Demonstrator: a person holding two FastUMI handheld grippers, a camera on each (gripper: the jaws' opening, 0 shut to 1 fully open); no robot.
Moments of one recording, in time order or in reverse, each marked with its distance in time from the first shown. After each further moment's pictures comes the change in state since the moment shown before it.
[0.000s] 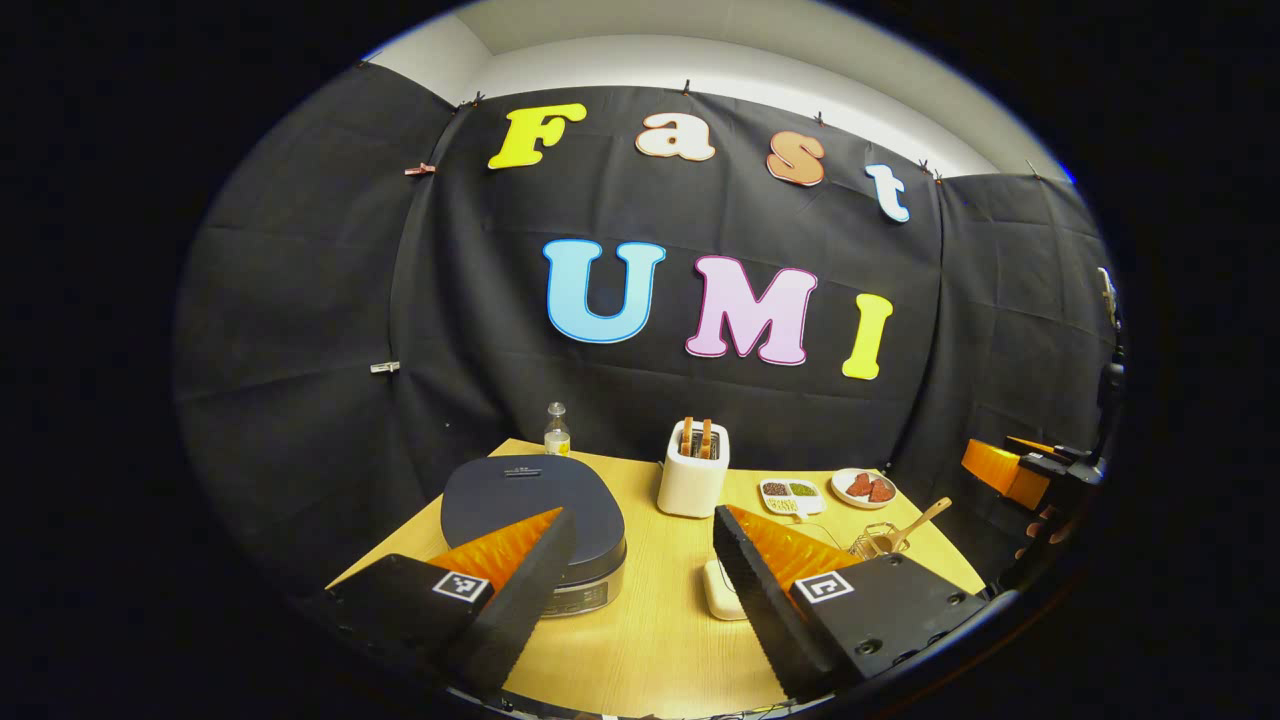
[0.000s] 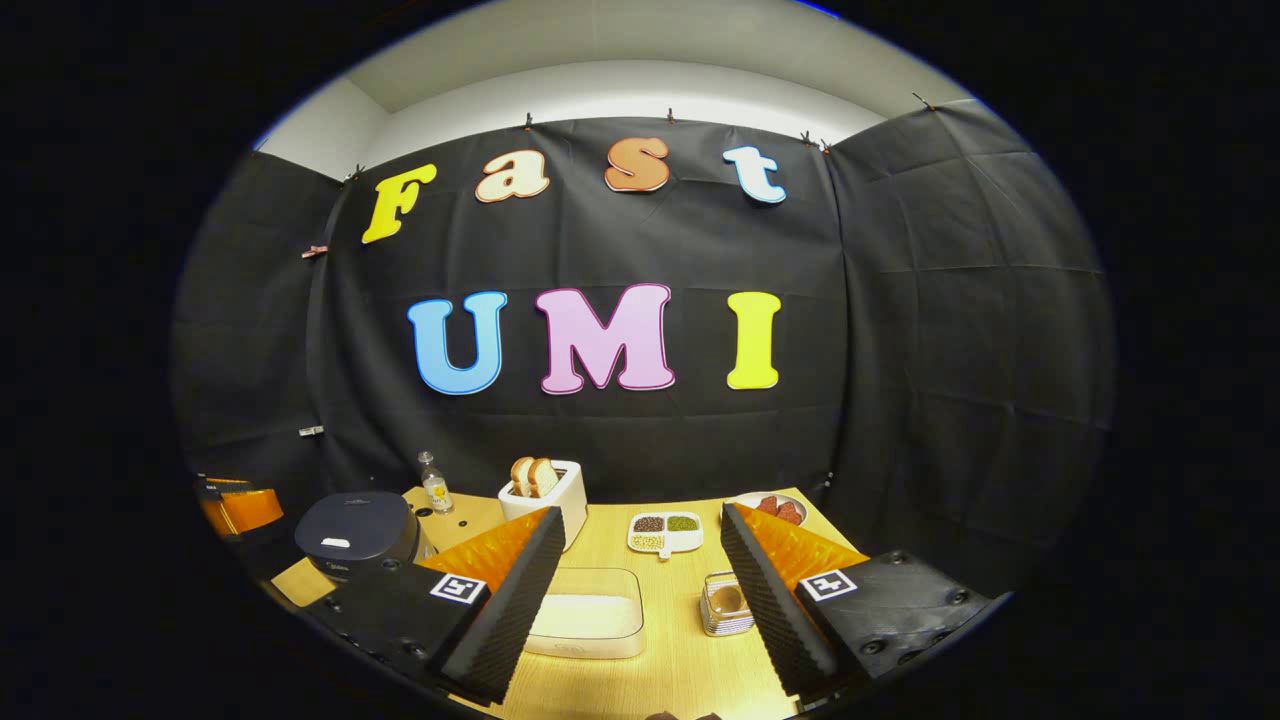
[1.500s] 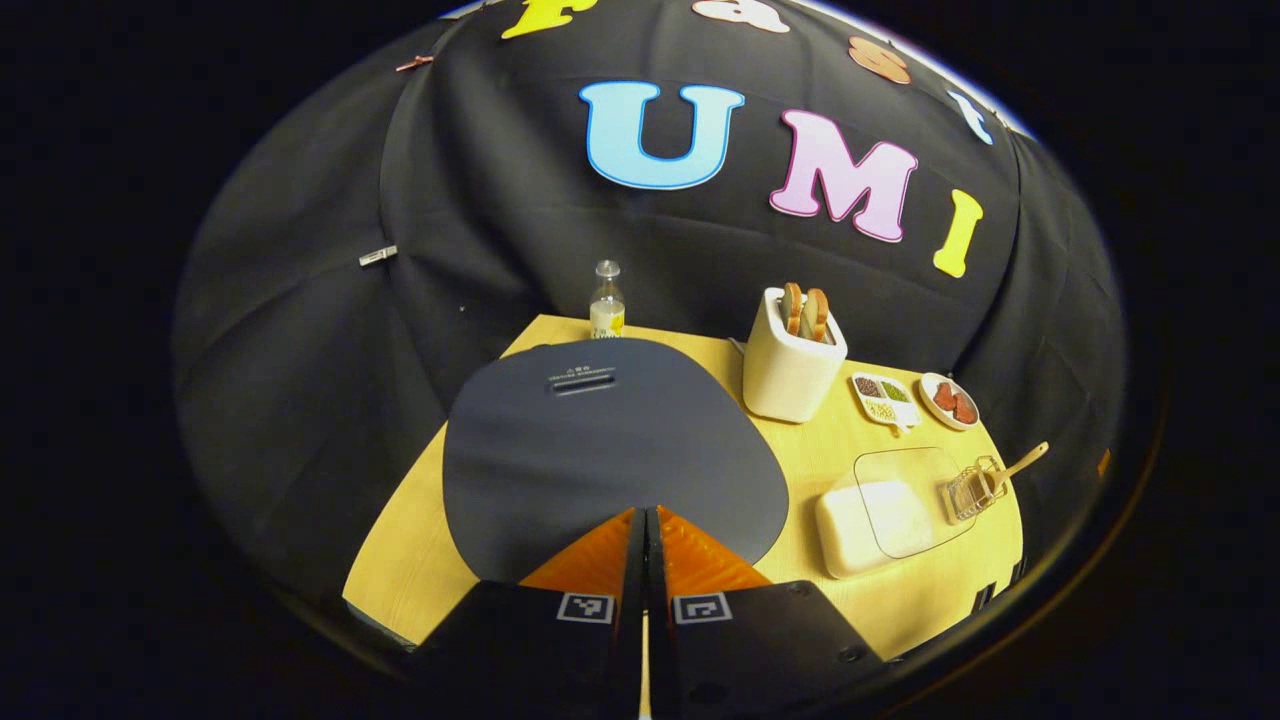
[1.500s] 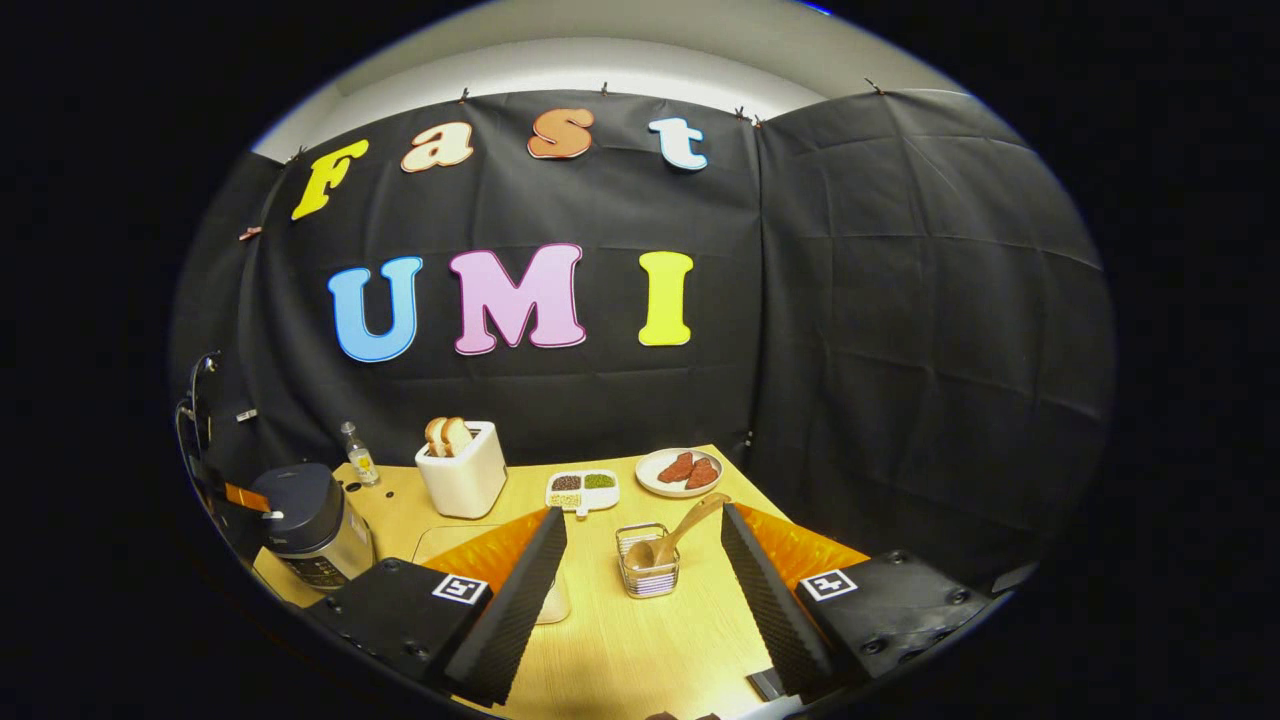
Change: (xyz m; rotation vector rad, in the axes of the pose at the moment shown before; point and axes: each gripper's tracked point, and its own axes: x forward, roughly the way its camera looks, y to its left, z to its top) left arm 0.151 0.127 -0.112 -0.021 0.459 0.059; right arm -0.029 -0.079 -0.046 -0.008 0.101 -0.233
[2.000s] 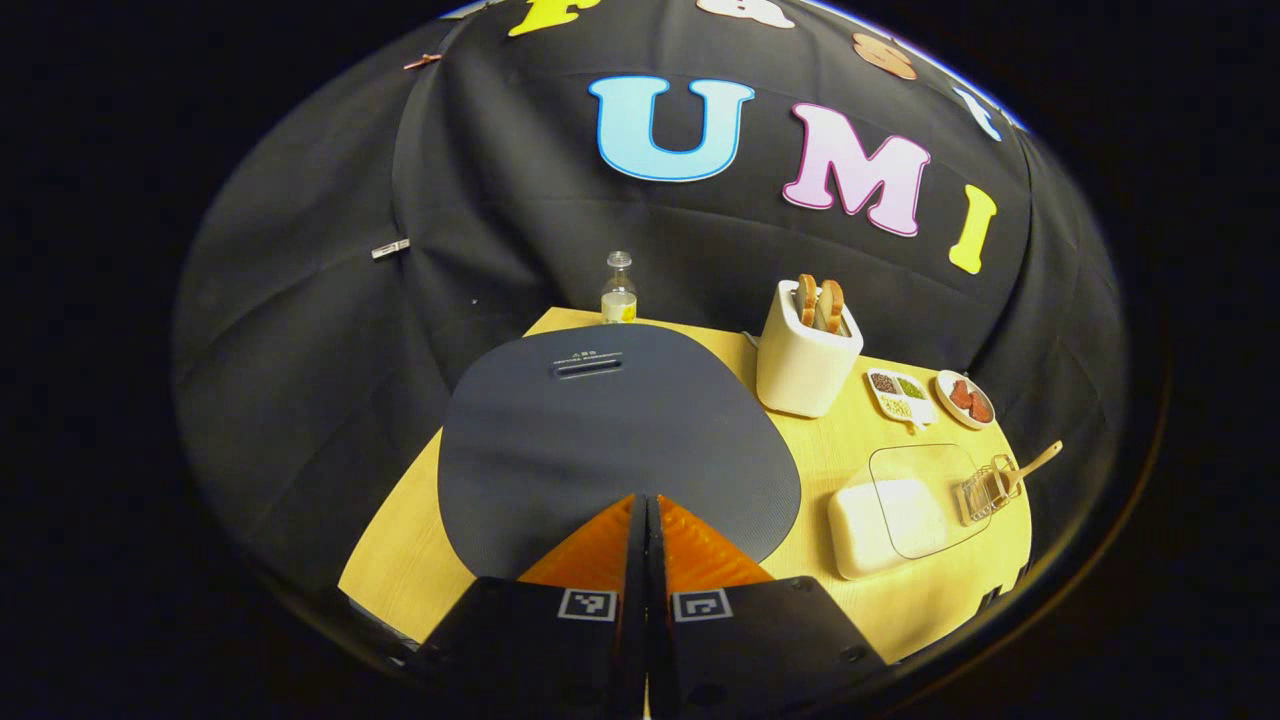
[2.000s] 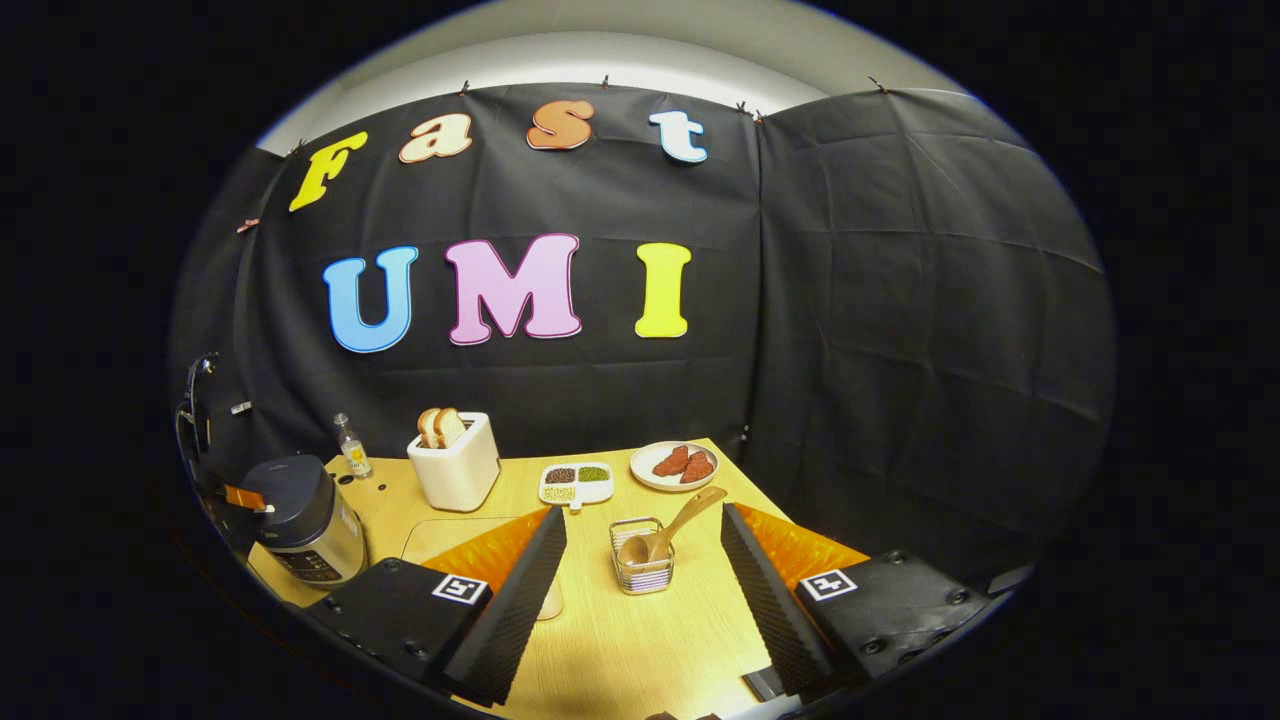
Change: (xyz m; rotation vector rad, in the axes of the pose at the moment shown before) left arm 0.004 -0.001 -0.008 -0.028 0.000 0.053; right arm 0.008 0.002 -0.008 -0.010 0.022 0.005
